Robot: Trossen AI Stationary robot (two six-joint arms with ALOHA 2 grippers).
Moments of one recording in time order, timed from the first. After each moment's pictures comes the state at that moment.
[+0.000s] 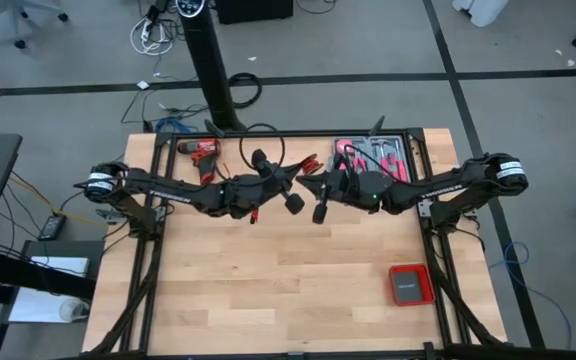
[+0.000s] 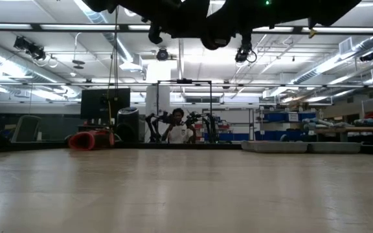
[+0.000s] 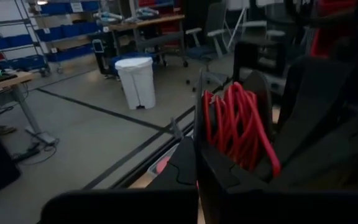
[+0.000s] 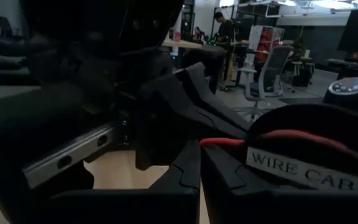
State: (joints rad) left arm -0.04 1.59 1.05 0.45 -0.70 0.02; right arm 0.03 1.39 0.75 0.67 0.39 -0.08
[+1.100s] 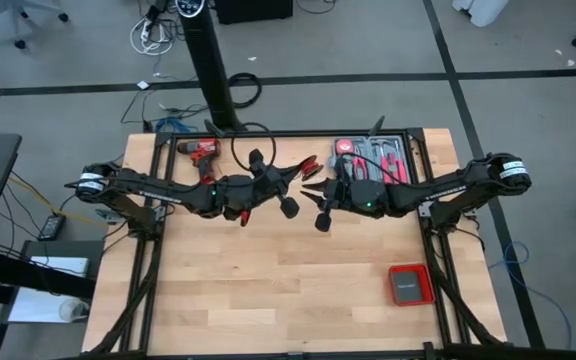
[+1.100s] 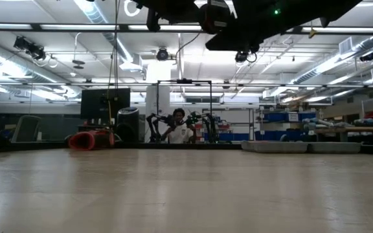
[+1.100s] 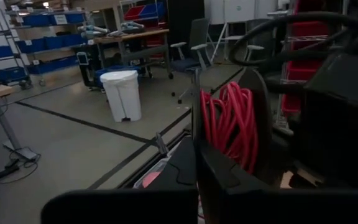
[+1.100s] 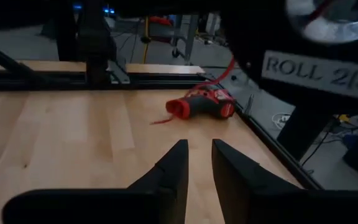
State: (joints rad) left arm -0.07 1.52 1.05 0.45 -0.67 0.04; right arm 0.08 1.36 0.75 0.39 0.46 -0.07
